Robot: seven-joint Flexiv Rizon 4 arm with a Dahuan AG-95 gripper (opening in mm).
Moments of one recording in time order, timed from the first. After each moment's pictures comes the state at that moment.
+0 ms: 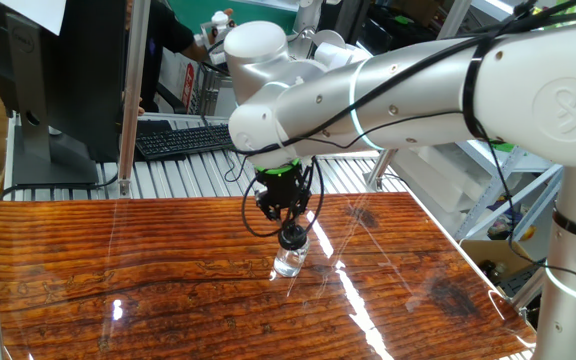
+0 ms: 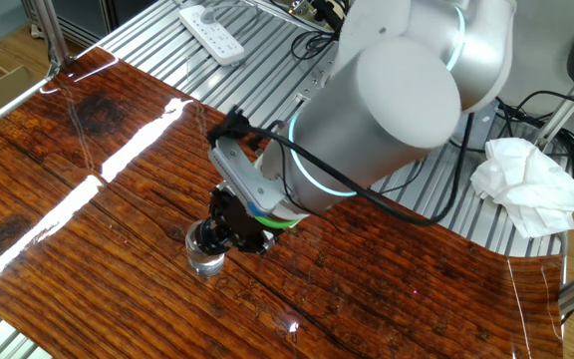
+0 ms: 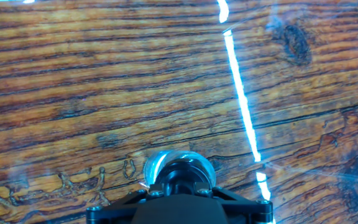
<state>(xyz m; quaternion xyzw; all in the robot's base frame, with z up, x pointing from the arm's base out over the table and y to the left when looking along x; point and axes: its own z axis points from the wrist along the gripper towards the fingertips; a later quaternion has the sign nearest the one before) 0.617 0.019 0.143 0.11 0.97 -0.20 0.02</state>
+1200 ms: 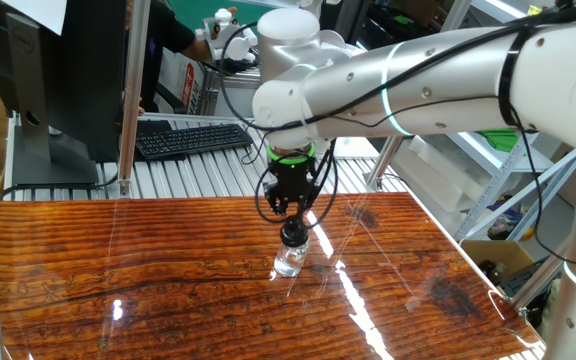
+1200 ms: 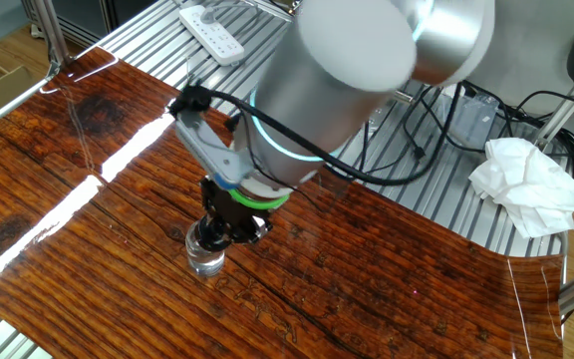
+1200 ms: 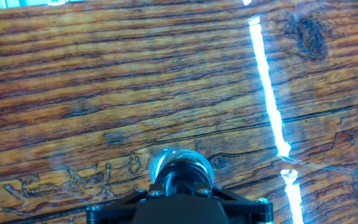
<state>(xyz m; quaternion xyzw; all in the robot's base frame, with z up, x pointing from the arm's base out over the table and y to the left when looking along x) 0.619 0.011 0.156 0.11 0.98 -0.14 0.01</state>
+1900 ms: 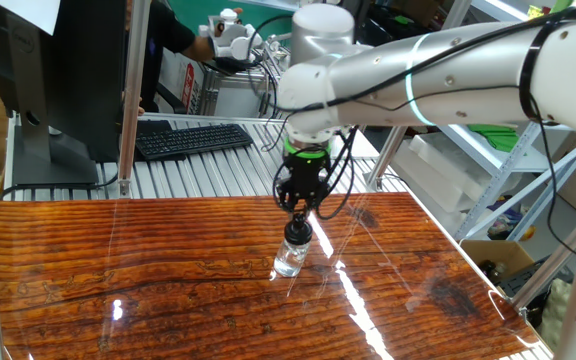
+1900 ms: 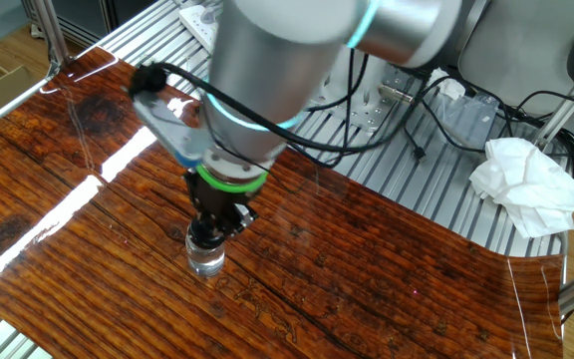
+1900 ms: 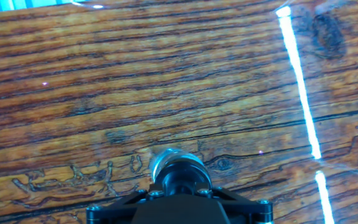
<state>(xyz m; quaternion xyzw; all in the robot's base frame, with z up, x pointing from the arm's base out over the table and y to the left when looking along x) 0.621 -0.006 0.160 0.10 0.99 -0.08 0.00</state>
